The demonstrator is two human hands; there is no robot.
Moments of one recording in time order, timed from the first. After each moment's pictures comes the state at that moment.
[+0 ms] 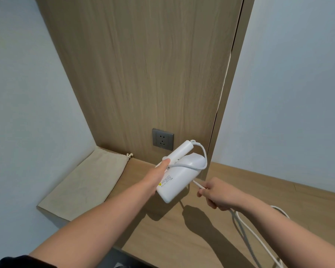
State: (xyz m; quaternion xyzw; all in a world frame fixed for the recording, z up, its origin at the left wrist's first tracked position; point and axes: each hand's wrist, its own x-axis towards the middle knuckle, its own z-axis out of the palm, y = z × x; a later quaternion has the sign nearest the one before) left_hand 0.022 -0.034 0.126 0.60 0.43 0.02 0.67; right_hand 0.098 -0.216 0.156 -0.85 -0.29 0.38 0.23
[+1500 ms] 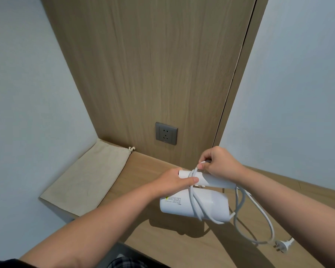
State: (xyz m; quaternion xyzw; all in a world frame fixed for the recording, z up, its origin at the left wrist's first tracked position) left_hand 0.015 -0.051 0.117 0.83 0.20 -0.07 0.51; right_hand 0.143 -0.183 0.164 -0.85 -0.41 0.17 0.26
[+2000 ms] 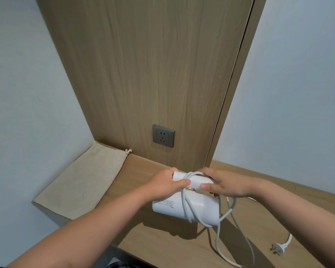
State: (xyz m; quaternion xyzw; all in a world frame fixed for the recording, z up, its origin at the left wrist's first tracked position) left_hand 0.012 -0.043 0.121 0.88 0.20 -0.04 0.44; right_hand 0.142 -0.218 0.161 -0.79 -0.51 0.33 0.13
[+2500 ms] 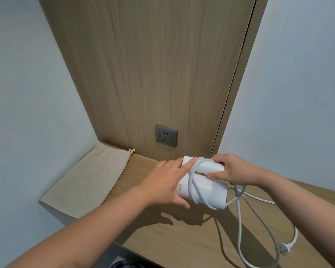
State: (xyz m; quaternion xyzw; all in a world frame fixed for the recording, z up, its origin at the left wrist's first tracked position) left_hand -0.002 -0.039 0.134 1.00 0.00 0.02 0.06; right_hand 0.164 -0.215 0.166 -0.82 -0.48 0.21 0.22
